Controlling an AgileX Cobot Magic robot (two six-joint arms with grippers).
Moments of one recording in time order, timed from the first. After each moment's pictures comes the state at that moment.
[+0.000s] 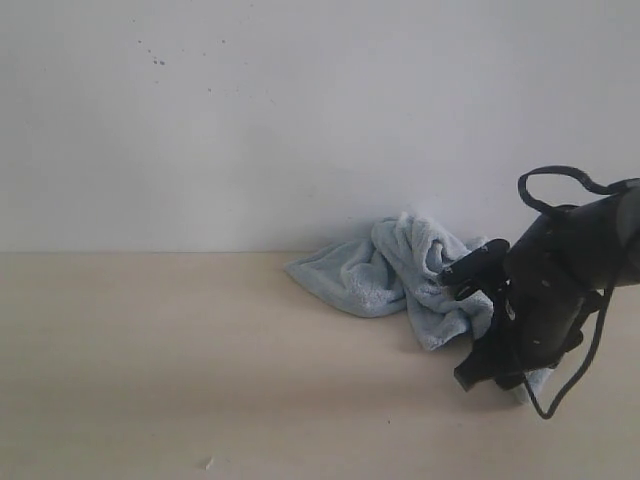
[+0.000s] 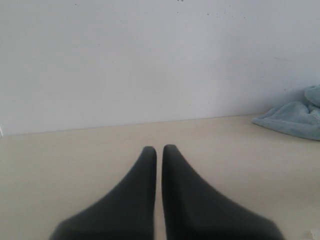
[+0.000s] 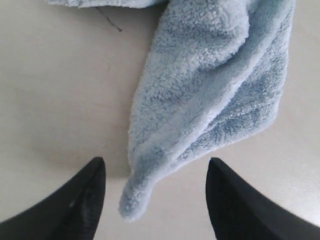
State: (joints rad) left arm -0.02 0.00 0.00 0.03 0.10 0.04; right arm 0.36 1.94 -1.17 -0.56 0.57 0.29
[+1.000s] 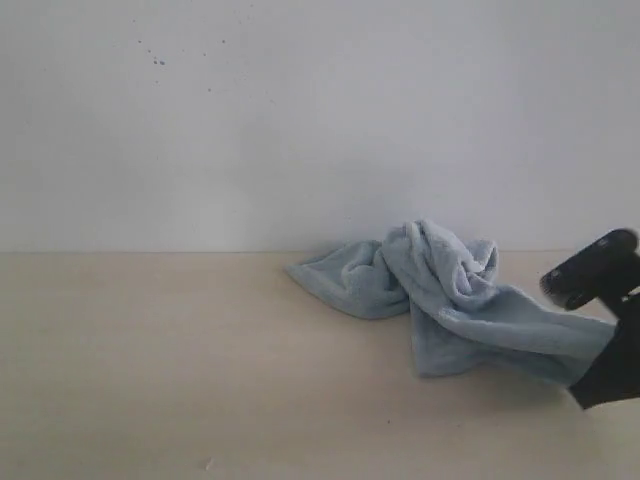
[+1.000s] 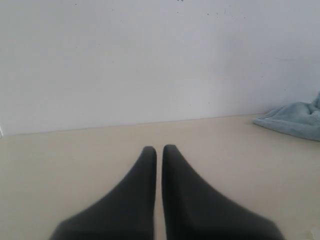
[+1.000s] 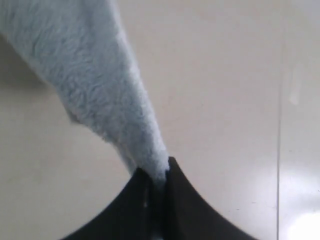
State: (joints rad) left arm -0.02 0.00 0.00 0.03 0.10 0.04; right arm 0.35 1.53 -0.76 -1.13 0.67 0.85
